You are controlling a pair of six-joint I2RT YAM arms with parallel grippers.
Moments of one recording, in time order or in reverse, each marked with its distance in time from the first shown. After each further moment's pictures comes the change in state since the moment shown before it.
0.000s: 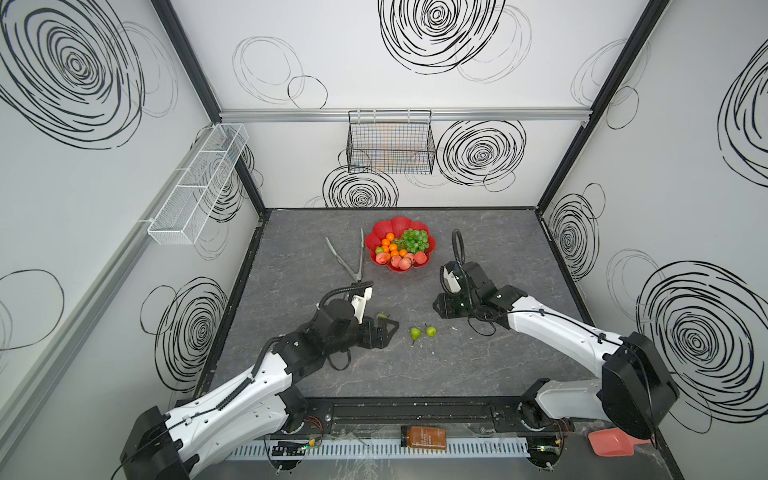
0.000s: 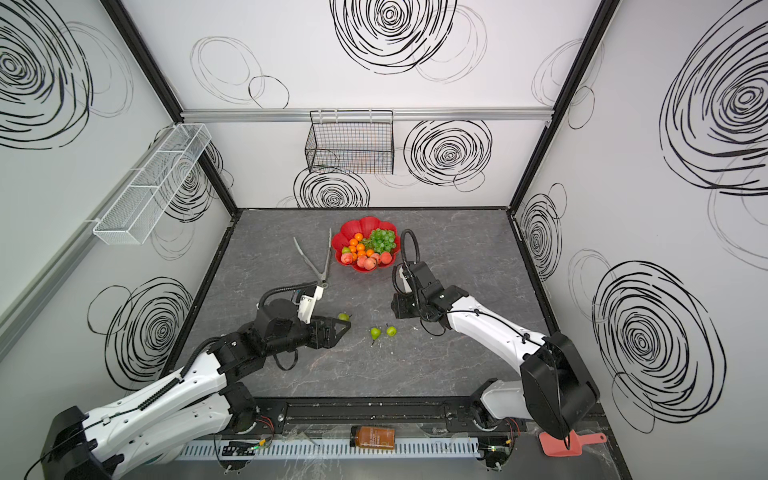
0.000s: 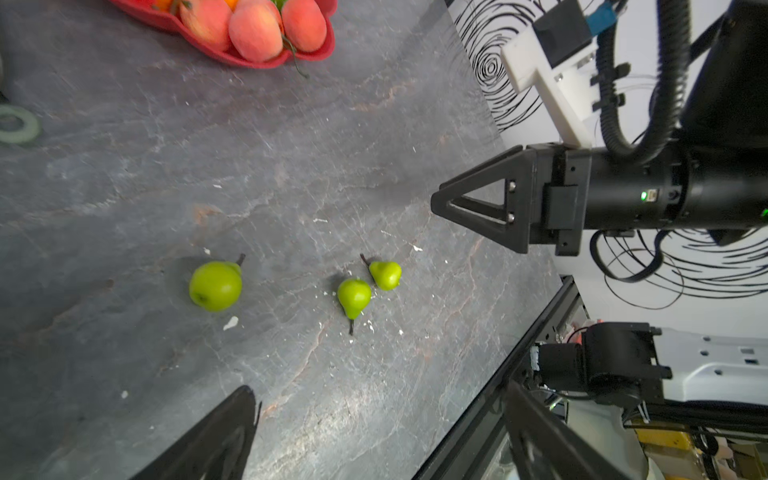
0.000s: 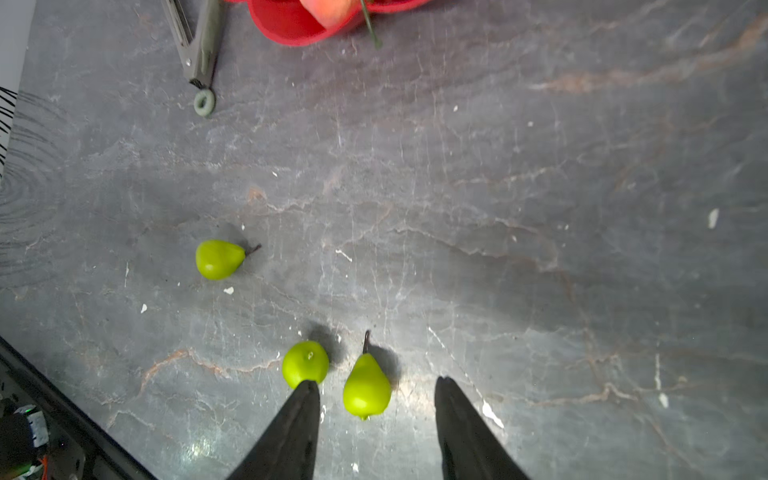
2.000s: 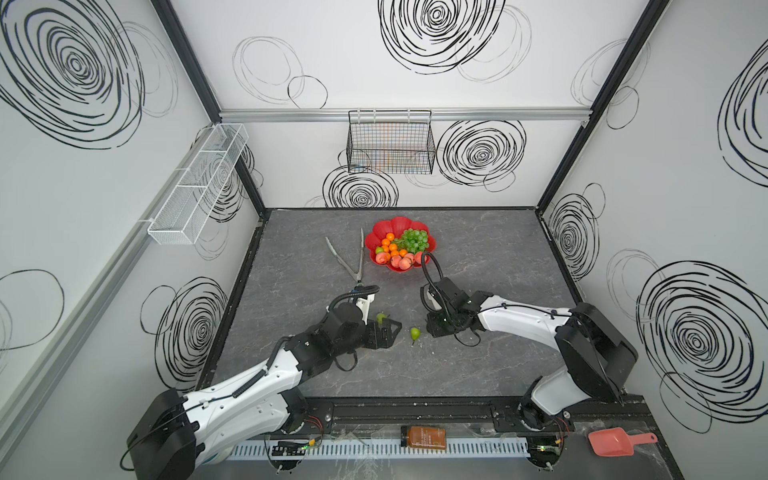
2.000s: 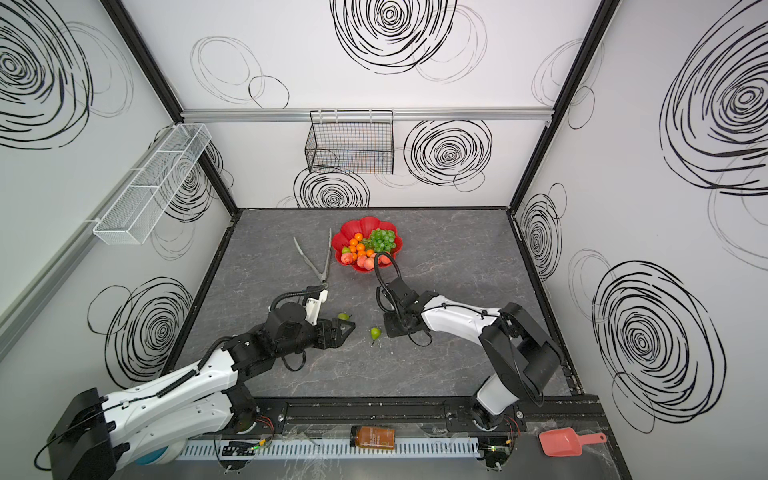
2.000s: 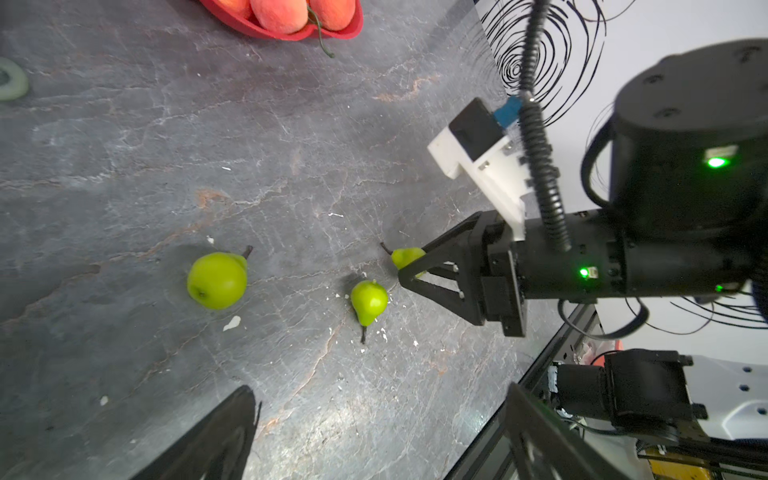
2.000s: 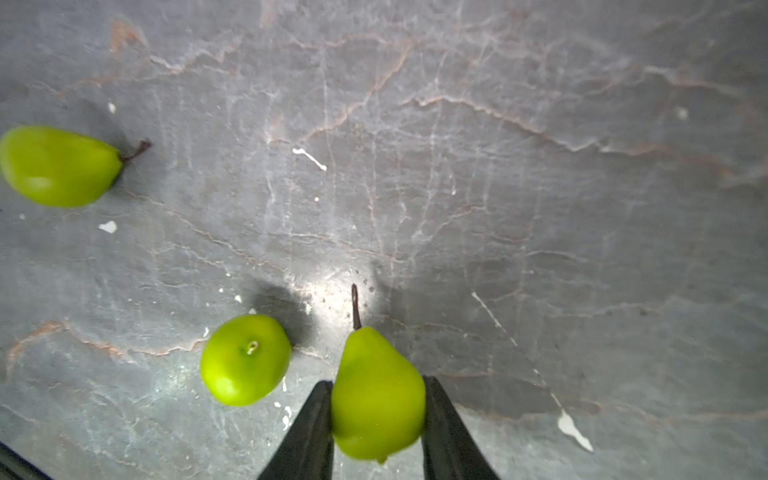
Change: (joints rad) left arm 0.035 0.090 -0.039 0.121 -0.024 -0.047; right arm 0.124 0.208 0.015 0.008 0.037 0.042
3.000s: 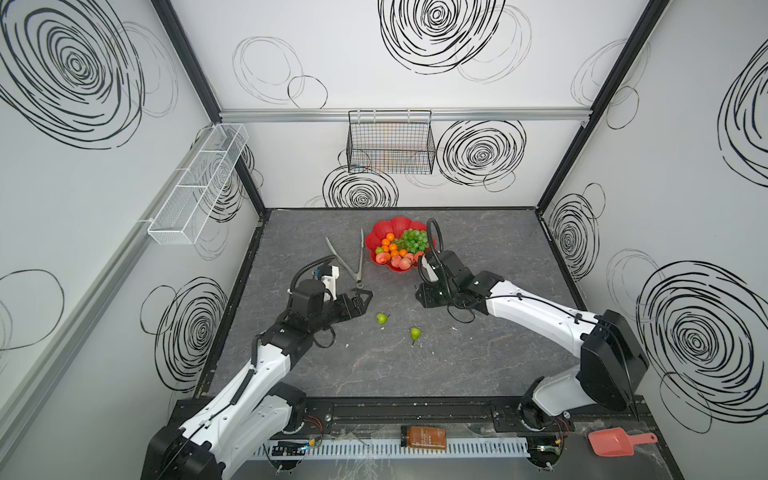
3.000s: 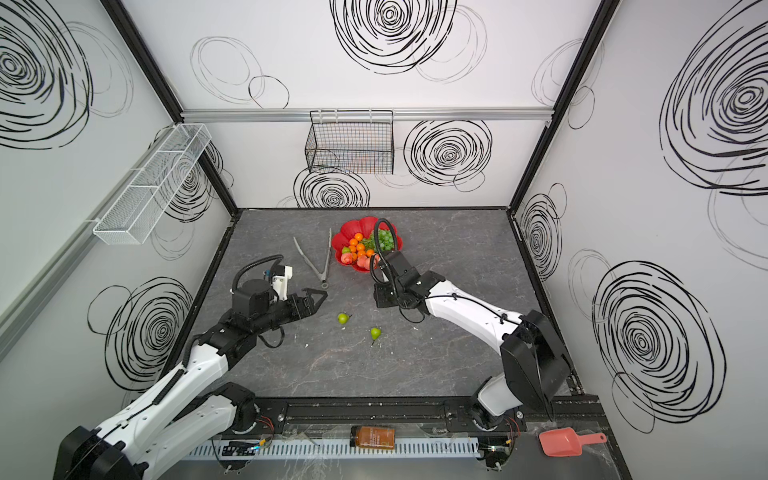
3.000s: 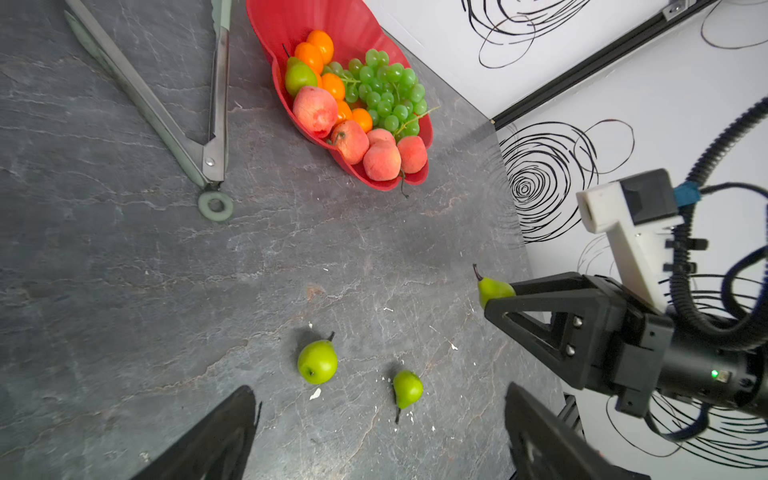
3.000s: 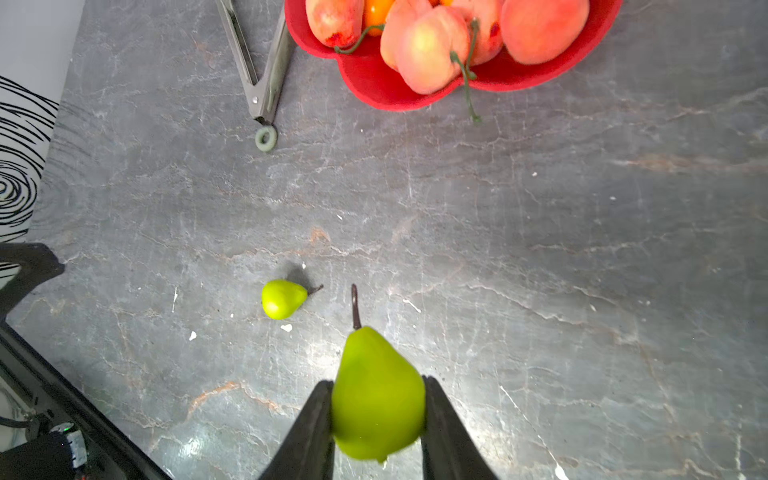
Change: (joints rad) left arm 0.453 -0.036 0.064 -0.052 0.239 0.063; right arm -0.026 -0.008 0.265 -0.037 0.023 -0.008
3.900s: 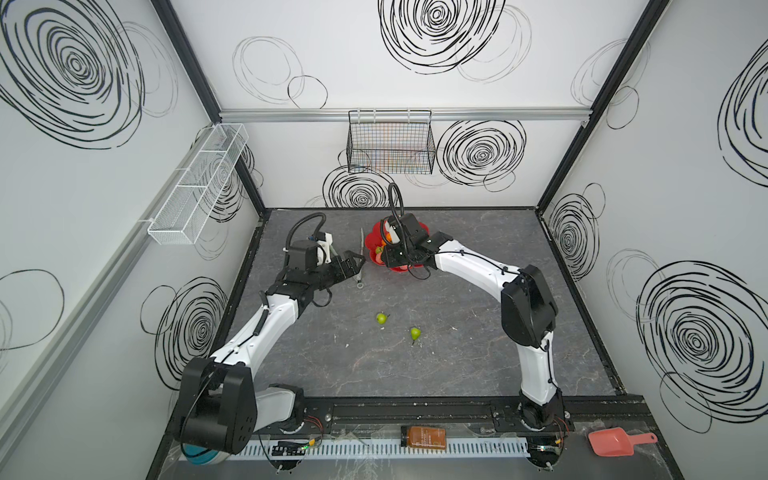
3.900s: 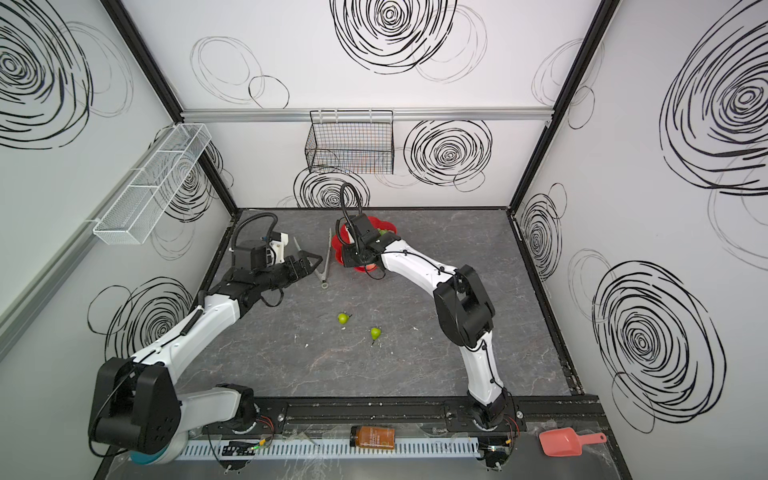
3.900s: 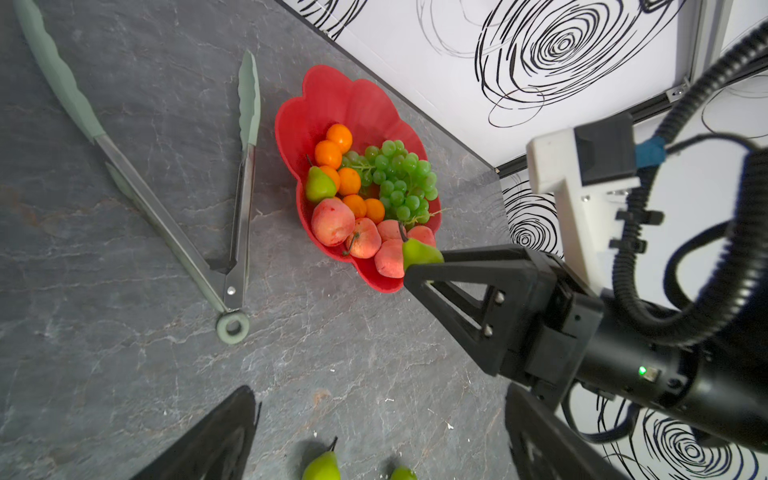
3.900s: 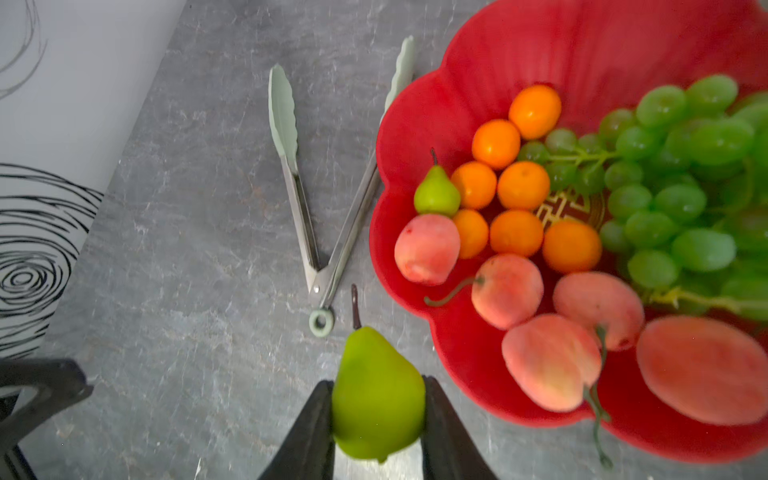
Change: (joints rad) left arm 0.182 0.410 0.316 0.047 0.129 0.062; right arm -0.044 0.574 0.705 -0.024 -0.023 -0.107
